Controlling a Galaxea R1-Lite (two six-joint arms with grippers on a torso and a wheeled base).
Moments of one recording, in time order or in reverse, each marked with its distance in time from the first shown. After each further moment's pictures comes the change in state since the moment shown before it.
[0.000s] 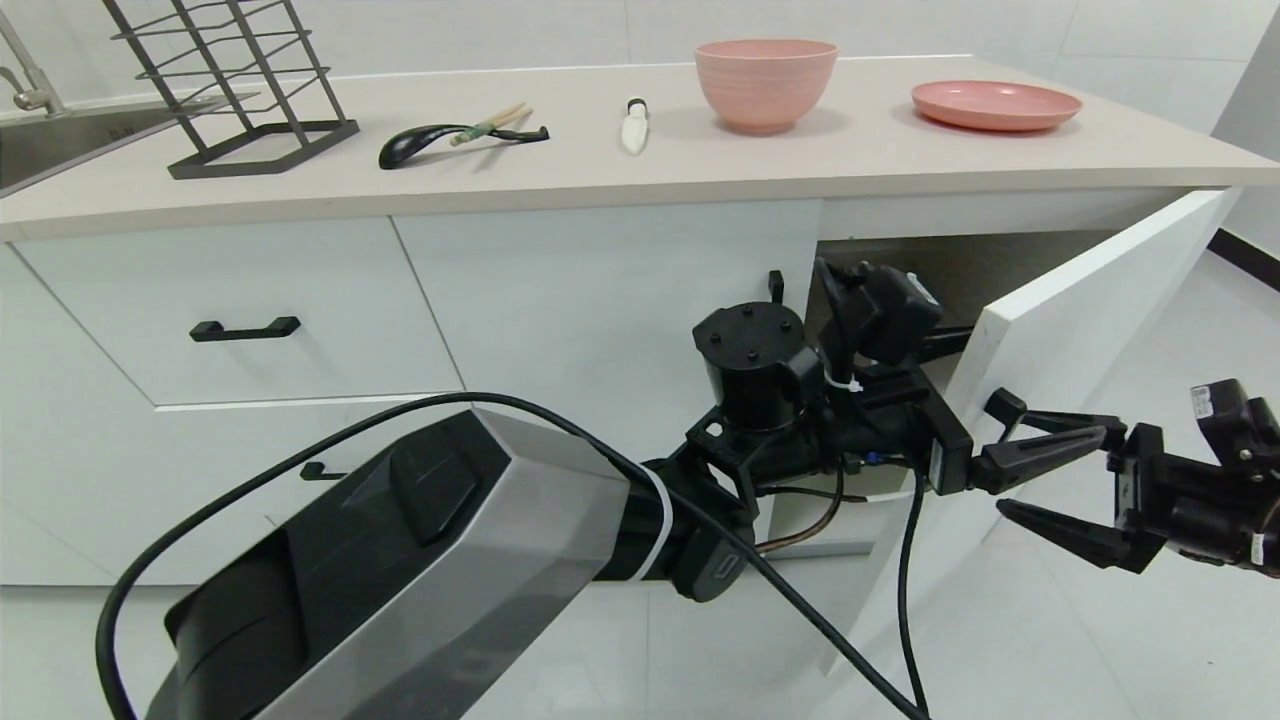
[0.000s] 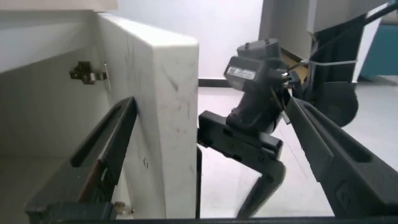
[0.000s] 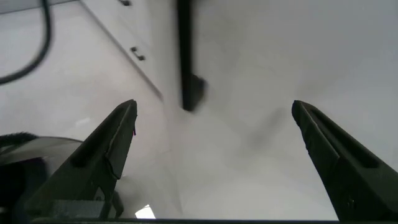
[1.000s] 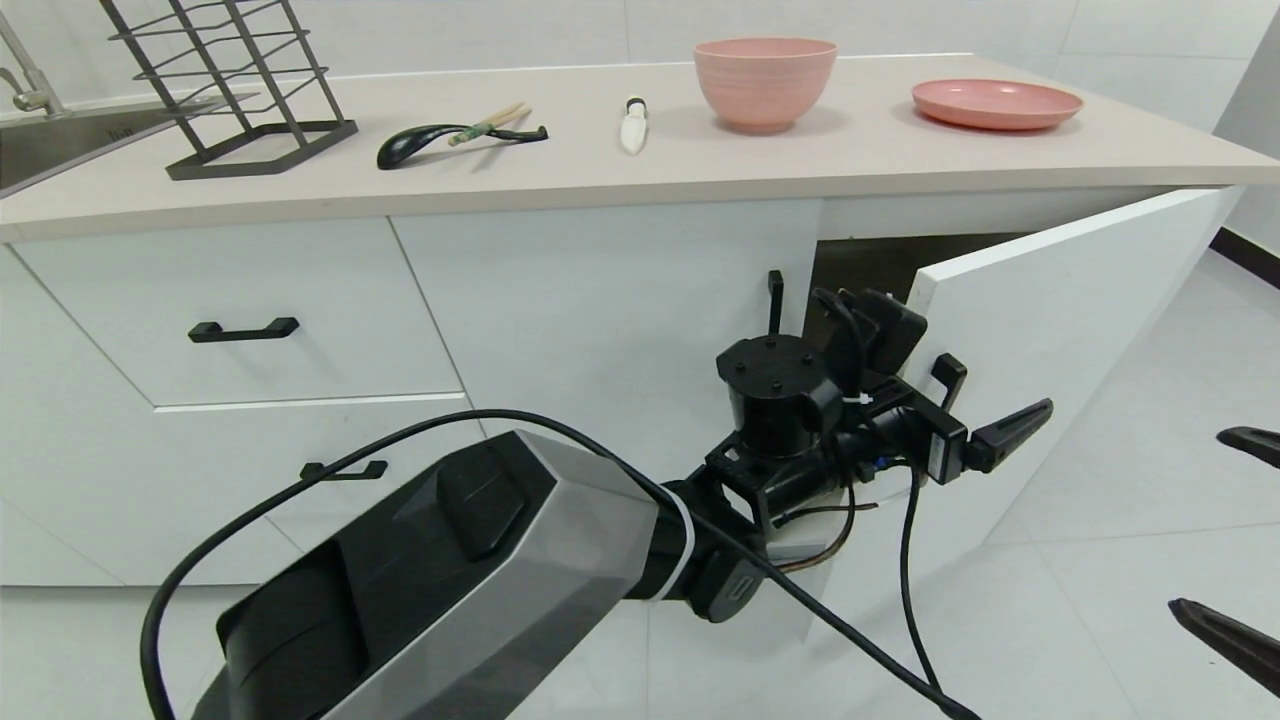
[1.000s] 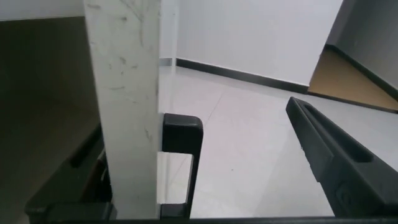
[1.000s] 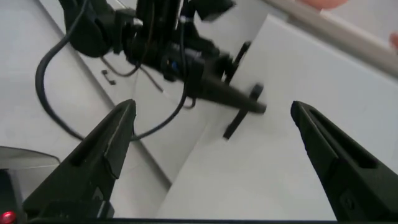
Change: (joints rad) left arm -0.029 0.042 0.004 0.013 0.310 -0.006; right arm -0.063 -0.699 0.345 0.018 -0.038 -0.005
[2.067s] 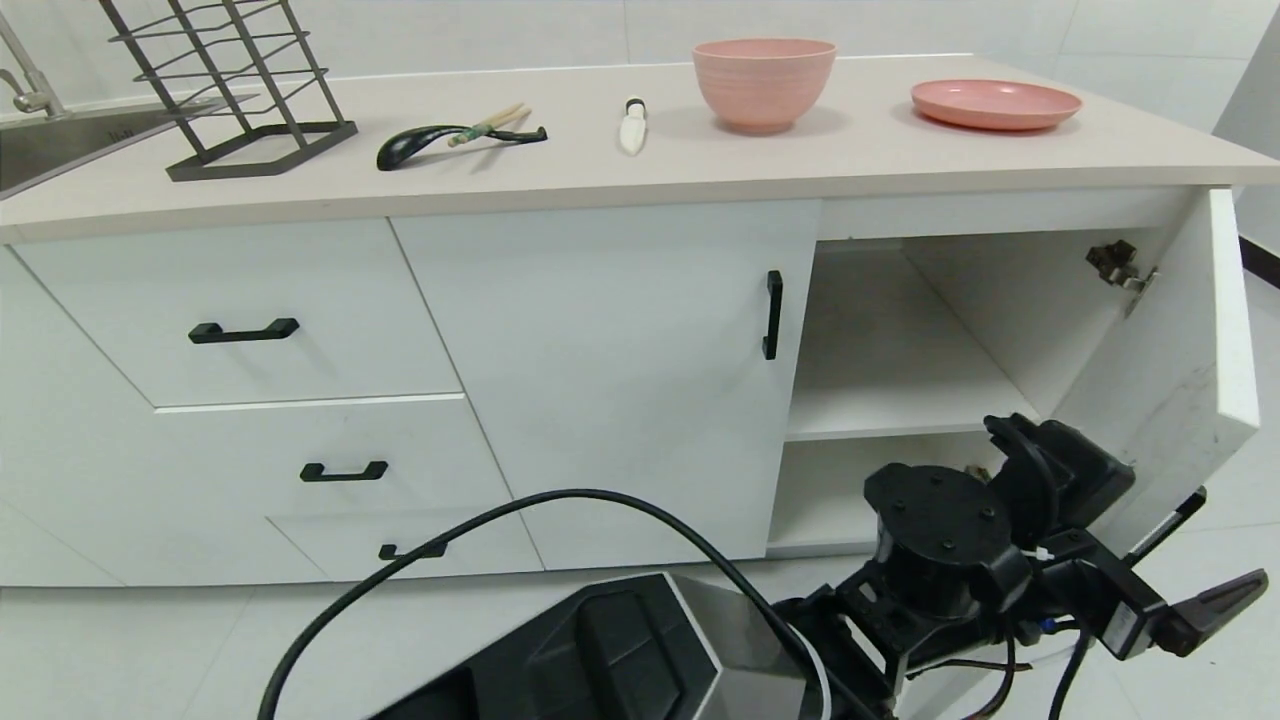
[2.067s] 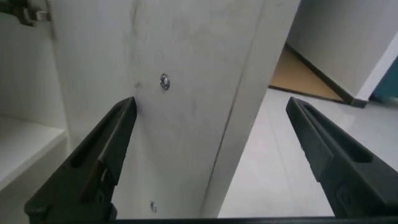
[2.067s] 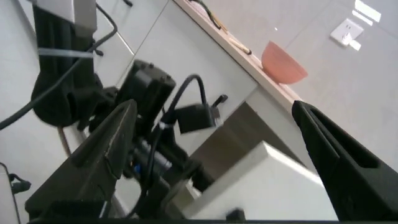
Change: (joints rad) left arm -0.206 0.123 -0.075 -0.019 0.055 -0.034; right arm 0.000 -0.356 0.009 0.052 -0.004 -0.037
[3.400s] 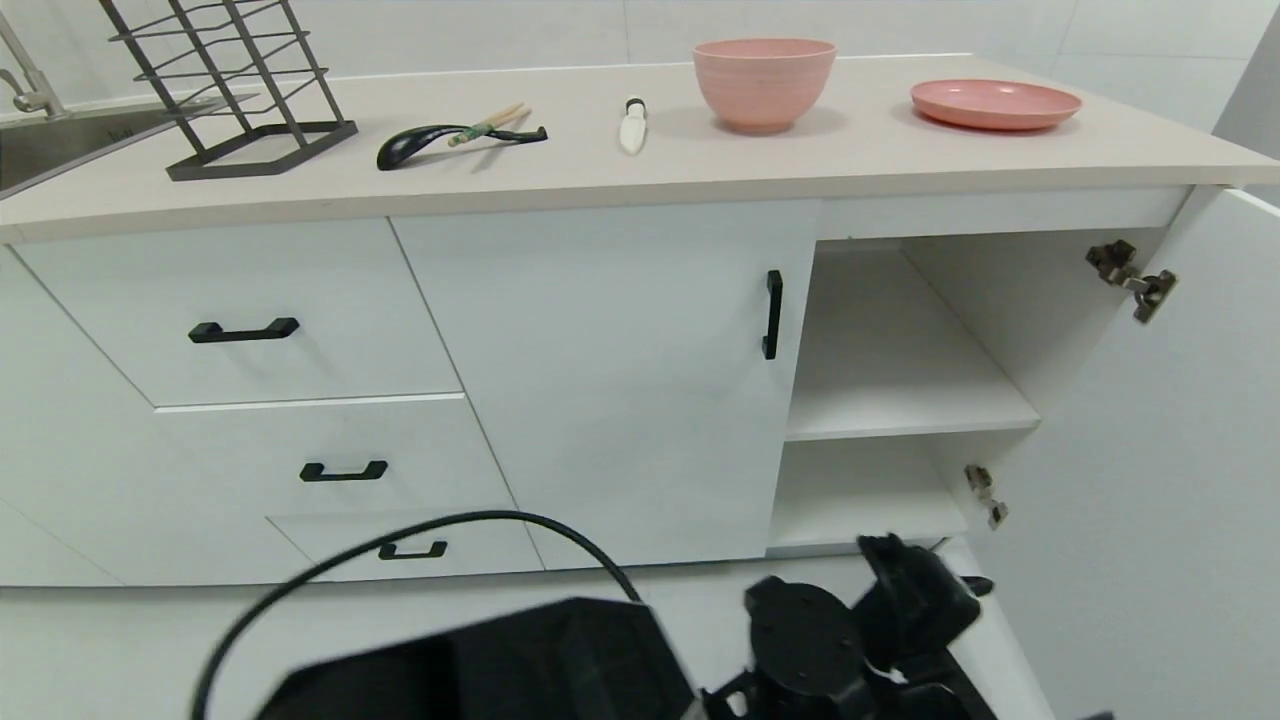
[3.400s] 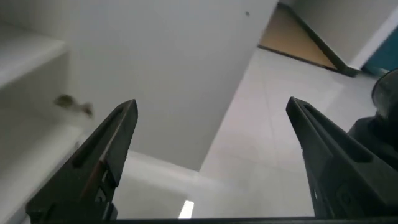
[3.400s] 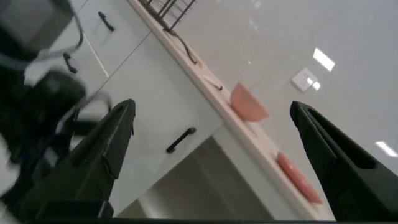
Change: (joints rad) left arm 0.043 -0.137 0.696 -0.394 -0.031 -0.036; right arm 0.056 -0.059 -0.123 0.005 -0.045 -0.003
